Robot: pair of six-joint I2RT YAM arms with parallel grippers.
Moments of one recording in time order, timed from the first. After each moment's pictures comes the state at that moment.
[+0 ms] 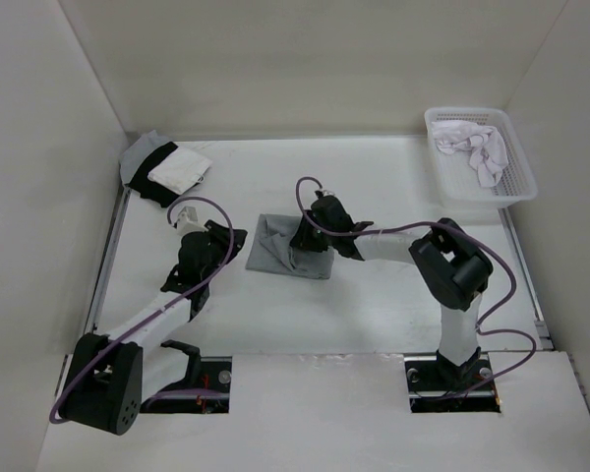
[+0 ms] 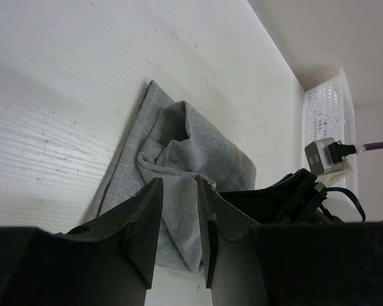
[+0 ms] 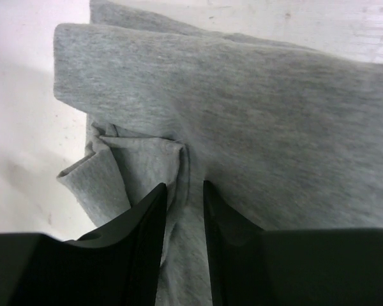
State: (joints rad) left arm -0.27 1.07 0.33 0.42 -0.04 -0.97; right arm 0.72 1.94 1.13 0.10 -0.04 0.80
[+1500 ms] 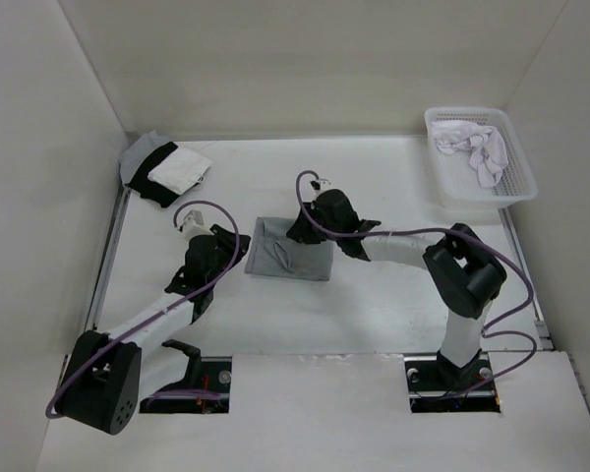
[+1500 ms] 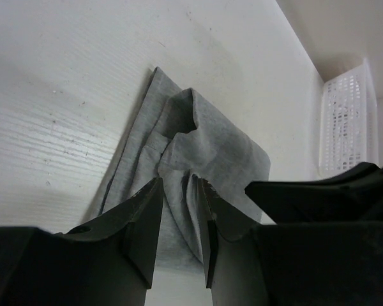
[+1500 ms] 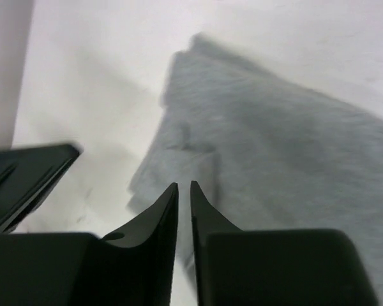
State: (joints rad) left arm -0.33 1.07 0.32 0.39 -0.11 -0.96; right arm 0.75 1.83 1.10 0.21 -0.13 0.67
